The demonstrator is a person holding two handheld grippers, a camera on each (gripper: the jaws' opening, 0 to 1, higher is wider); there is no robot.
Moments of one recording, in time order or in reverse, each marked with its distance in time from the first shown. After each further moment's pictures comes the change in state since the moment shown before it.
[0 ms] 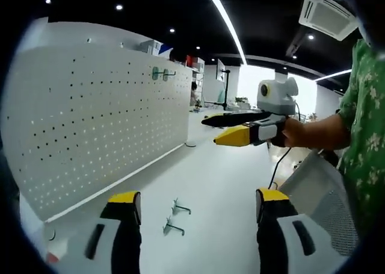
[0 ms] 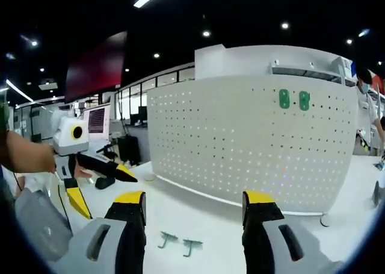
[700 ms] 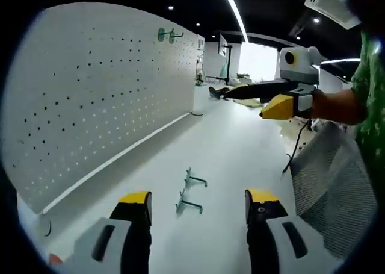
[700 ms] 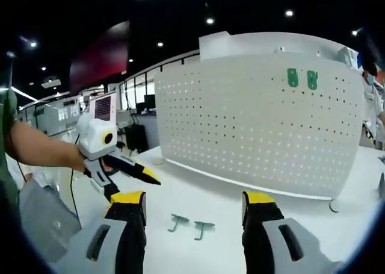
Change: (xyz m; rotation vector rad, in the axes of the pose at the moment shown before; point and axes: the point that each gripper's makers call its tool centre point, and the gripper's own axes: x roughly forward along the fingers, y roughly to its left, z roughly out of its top) left arm 0.030 0.033 -0.063 0.016 0.184 0.001; right arm -0.003 0.019 -0.040 0.022 0.112 0.066
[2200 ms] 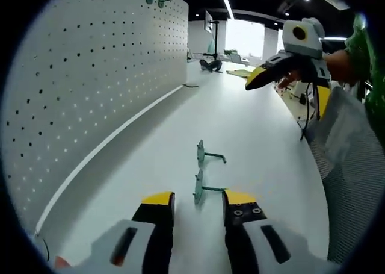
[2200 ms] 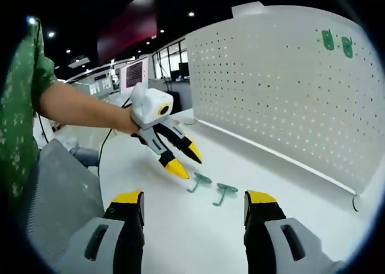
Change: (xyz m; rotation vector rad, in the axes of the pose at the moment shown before) left arm 0.048 0.028 -0.040 0.106 0.144 -0.069; right arm -0.002 0.019 -0.061 -0.055 0.215 0.264
